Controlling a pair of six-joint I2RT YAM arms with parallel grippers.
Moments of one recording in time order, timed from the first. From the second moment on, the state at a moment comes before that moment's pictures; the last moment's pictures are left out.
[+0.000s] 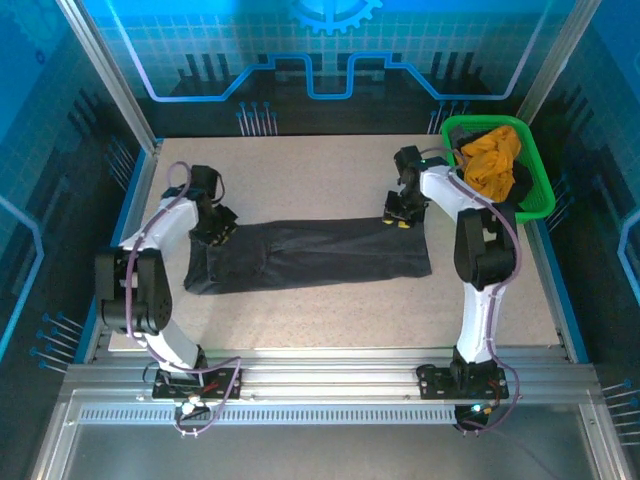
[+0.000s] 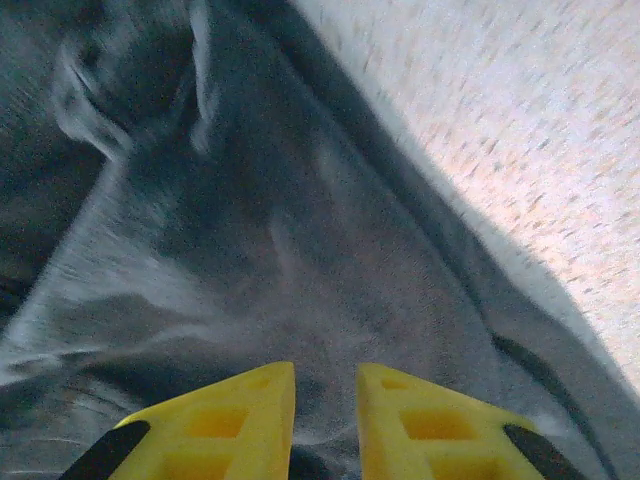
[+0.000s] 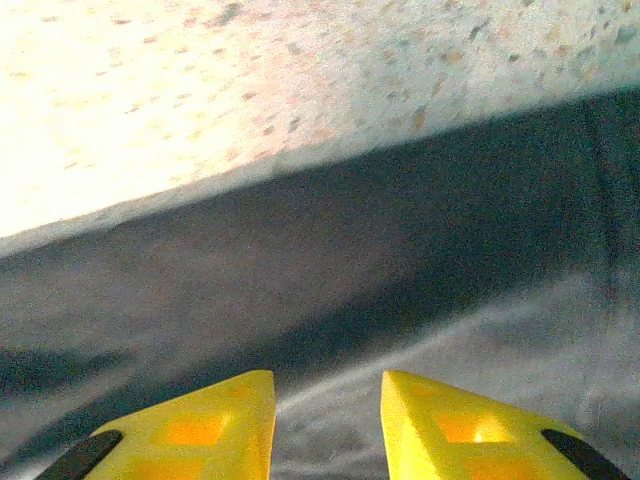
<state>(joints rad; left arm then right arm) -0.01 1.68 1.18 -0.78 0.10 -0.95 0.22 2.09 1.66 -0.99 -0.11 0.48</state>
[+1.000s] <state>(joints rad) -0.22 2.77 2.47 -0.43 0.42 -1.13 0.65 1.89 1.19 -0.91 -0.31 1.06</state>
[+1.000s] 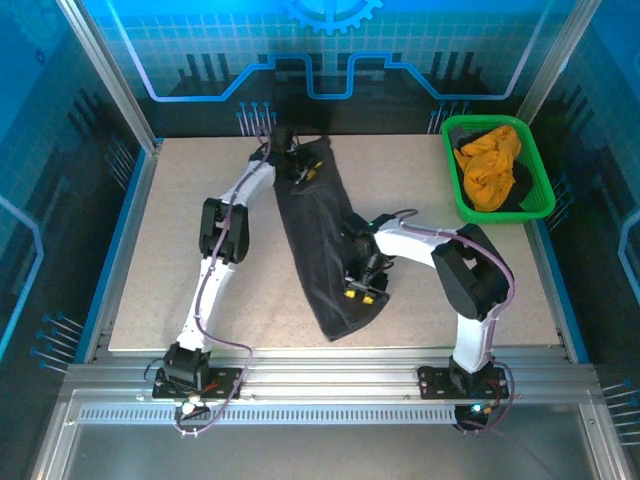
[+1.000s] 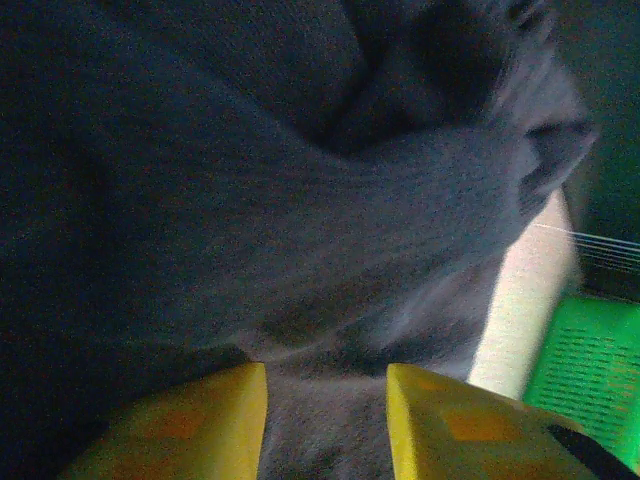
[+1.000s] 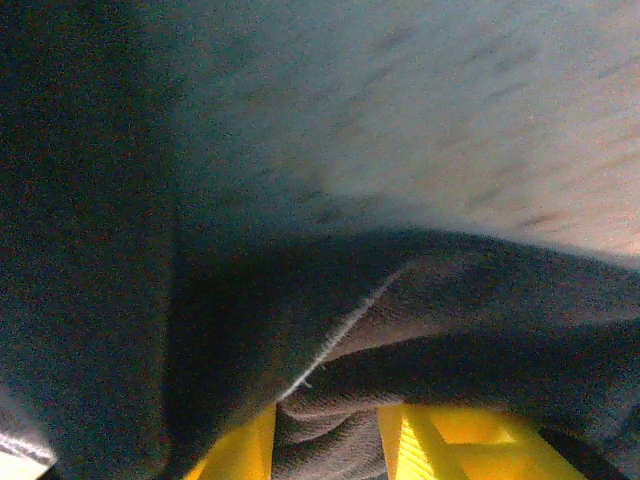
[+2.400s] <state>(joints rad) -0.34 1.42 0.77 -0.71 0.56 -0.92 0.64 1.78 1.05 -0.84 -0.31 0.67</state>
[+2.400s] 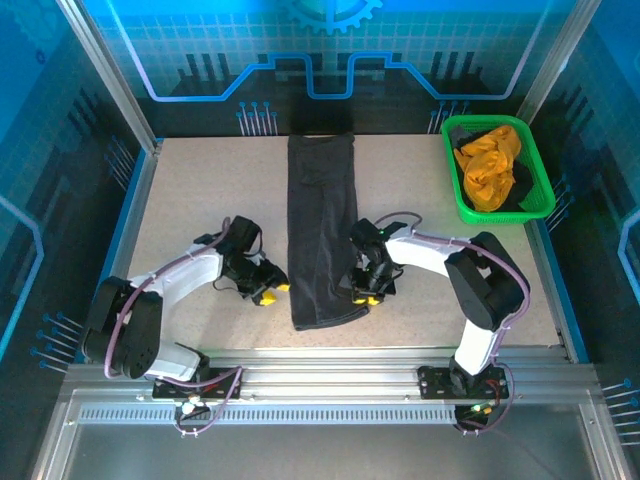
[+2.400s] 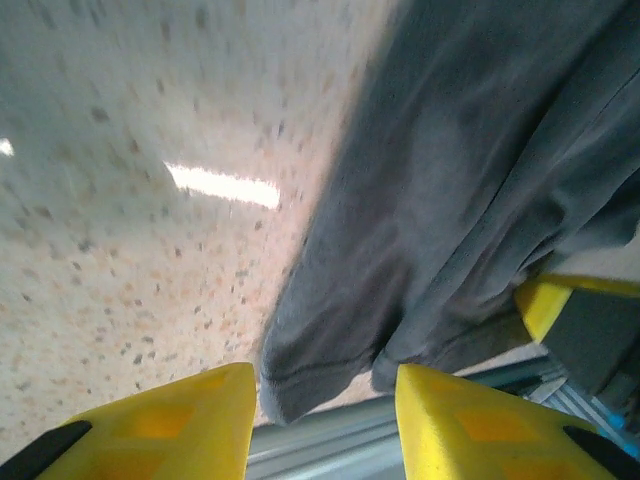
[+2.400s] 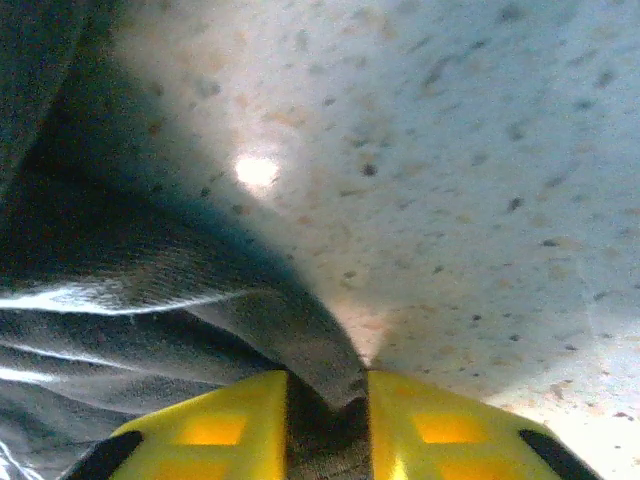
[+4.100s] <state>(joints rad) -0.49 1.30 0.86 -0.64 0.40 -1.13 0.59 1.61 1.26 -0.99 -0.37 0.87</state>
